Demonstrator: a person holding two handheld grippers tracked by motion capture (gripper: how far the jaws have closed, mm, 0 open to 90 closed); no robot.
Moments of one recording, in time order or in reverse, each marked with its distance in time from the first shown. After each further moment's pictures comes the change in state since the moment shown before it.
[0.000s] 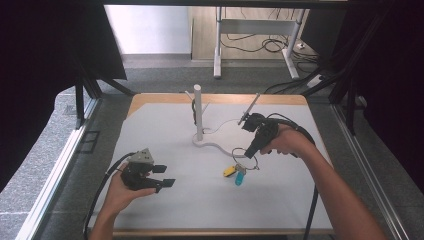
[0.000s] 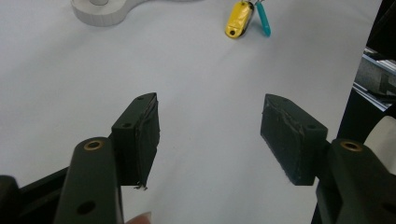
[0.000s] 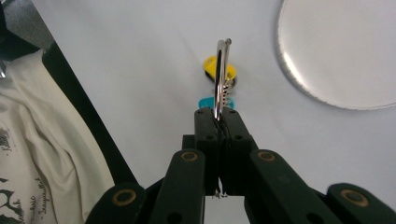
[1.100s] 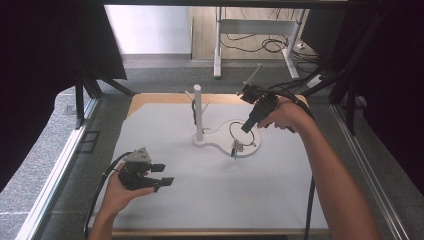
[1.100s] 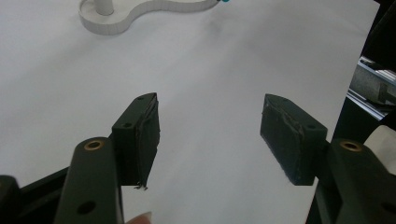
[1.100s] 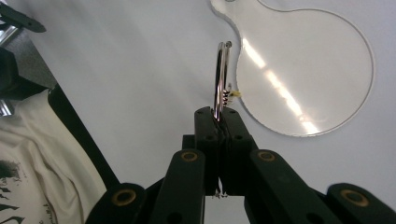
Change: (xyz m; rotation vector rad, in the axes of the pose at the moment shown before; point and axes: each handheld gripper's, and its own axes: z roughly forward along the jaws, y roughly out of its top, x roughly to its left) left arm -0.003 0.002 -0.008 -0.026 0.004 -0.010; right arm -0.023 0.039 -0.047 -0.070 -0.027 0.043
